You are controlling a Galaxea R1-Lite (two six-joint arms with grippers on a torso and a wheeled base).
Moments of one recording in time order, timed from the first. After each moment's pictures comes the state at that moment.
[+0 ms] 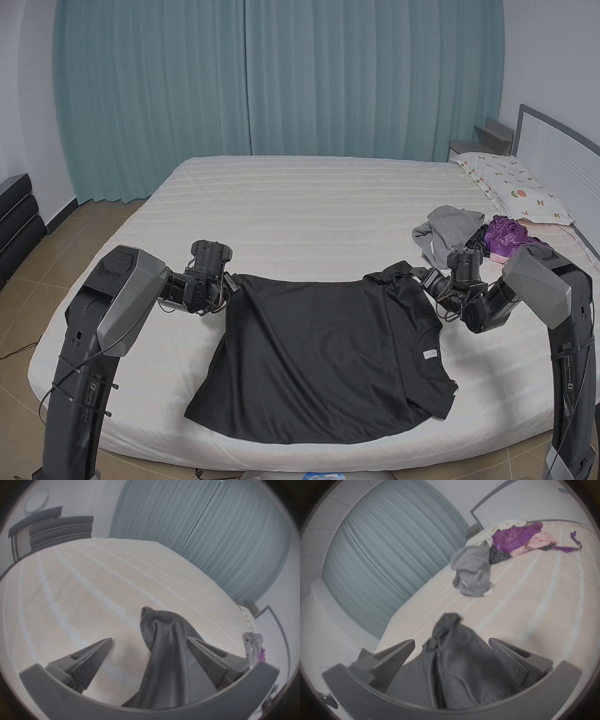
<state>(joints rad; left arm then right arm) -0.23 2.66 -1.80 -0.14 0.25 -0.77 0.14 2.55 -1.32 -0.80 -0.08 0.75</state>
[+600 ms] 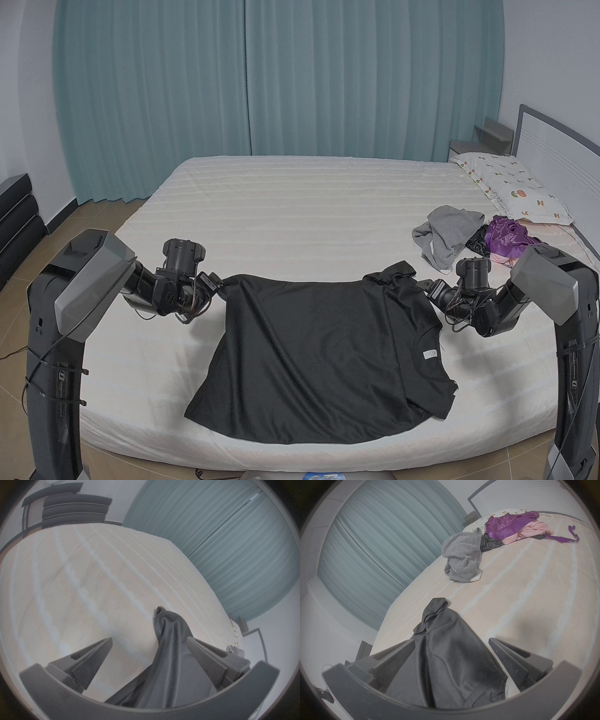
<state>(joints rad) -0.18 2.47 -1.47 -0.26 0.12 -0.96 0.10 2.52 -1.22 -0.77 0.01 0.73</state>
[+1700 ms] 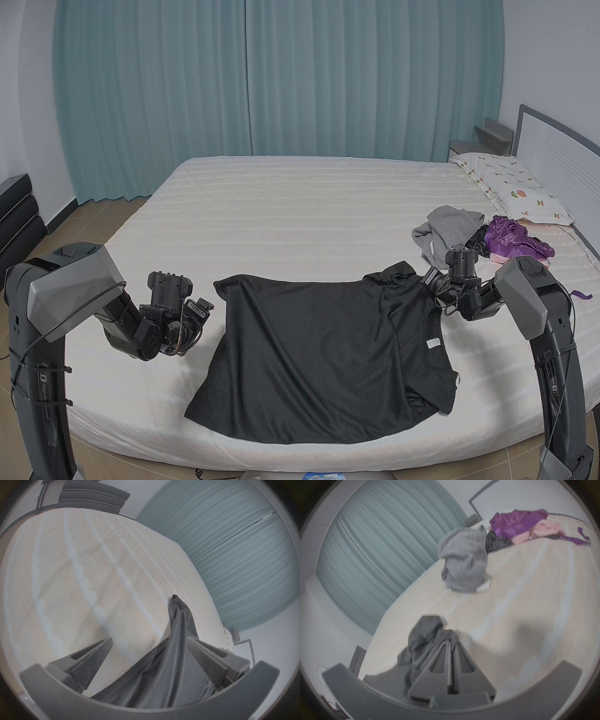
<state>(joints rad) -0.20 2.33 -0.97 -0.65 0.11 -1.11 0.06 2.77 -1.72 -0.57 -0.02 0.71</state>
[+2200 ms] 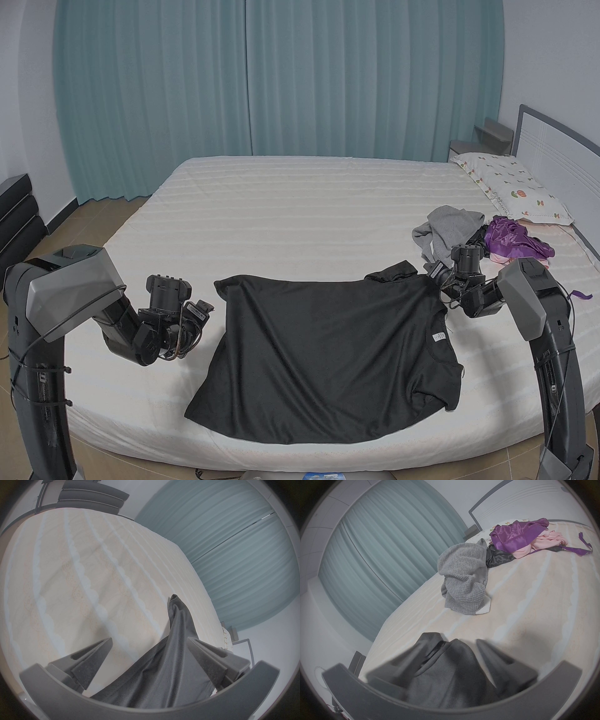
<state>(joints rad) -0.20 2.33 -0.93 -0.70 0.11 -1.11 0.03 2.80 -1.80 -0.59 -0.04 0.69</state>
